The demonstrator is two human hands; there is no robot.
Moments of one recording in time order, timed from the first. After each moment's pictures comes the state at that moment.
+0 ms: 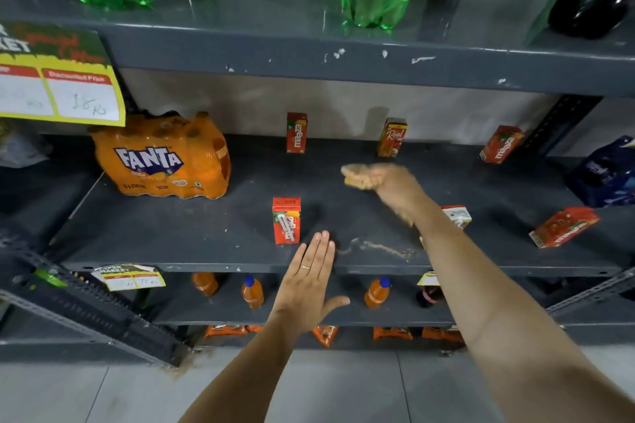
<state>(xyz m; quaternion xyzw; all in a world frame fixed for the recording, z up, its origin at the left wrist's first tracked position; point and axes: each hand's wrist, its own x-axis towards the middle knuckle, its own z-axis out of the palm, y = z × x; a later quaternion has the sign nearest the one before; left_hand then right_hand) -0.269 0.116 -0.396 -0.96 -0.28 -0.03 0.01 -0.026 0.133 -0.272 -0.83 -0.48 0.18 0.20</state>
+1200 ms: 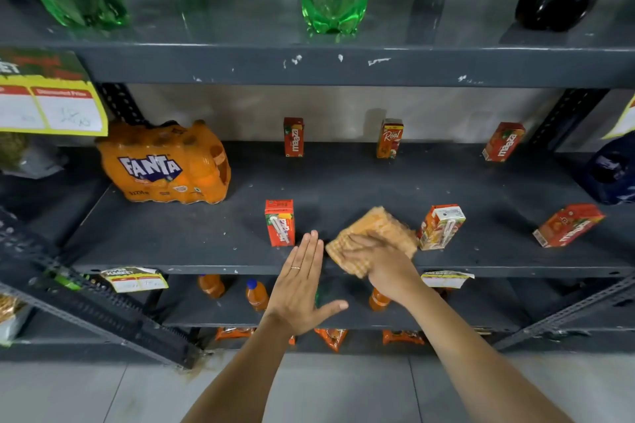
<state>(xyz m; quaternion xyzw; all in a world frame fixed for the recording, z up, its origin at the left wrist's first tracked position) -0.274 0.110 -0.387 -0.95 -0.28 -0.09 -0.08 -0.084 0.034 -0.328 -0.76 -0.61 0.18 0.08</state>
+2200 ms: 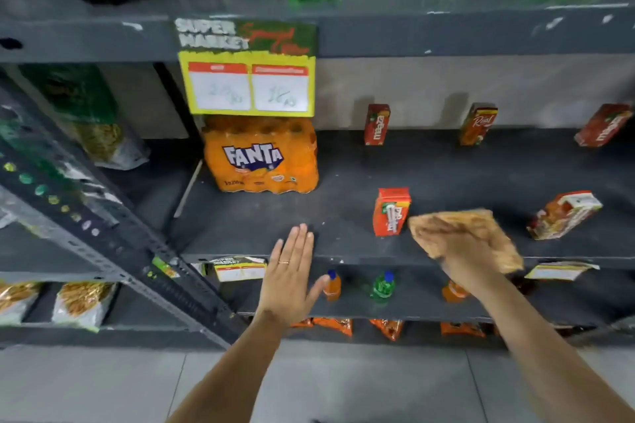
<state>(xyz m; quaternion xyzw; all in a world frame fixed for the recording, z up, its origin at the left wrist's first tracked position) -0.454 0.215 -0.401 -0.93 -0.37 -0.05 0.00 -0.176 0.085 -0.321 -0.88 -0.46 0.12 0.01</state>
